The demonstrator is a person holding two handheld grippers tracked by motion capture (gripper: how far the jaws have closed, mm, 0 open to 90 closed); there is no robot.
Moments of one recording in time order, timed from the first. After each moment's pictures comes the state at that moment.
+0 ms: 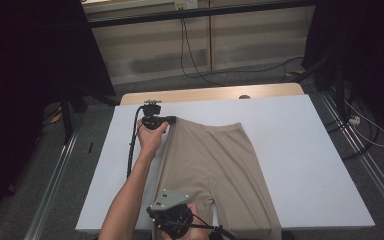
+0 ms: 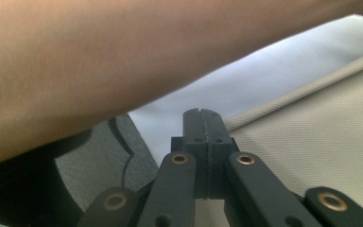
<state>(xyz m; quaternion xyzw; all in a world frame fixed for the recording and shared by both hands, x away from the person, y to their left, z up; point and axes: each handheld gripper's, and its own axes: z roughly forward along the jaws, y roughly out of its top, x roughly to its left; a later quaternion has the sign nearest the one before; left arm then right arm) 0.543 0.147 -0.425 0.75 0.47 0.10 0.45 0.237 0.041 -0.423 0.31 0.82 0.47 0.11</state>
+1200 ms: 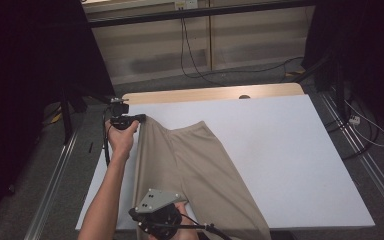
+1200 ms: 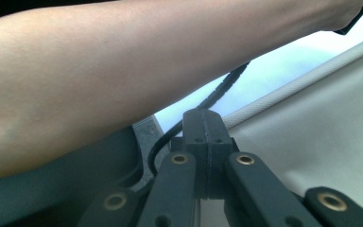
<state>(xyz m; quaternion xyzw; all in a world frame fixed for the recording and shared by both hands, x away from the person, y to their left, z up) 0.526 0.222 -0.395 0.71 0.53 0.16 0.43 0.227 0.057 -0.389 0.26 0.81 0.52 0.09</state>
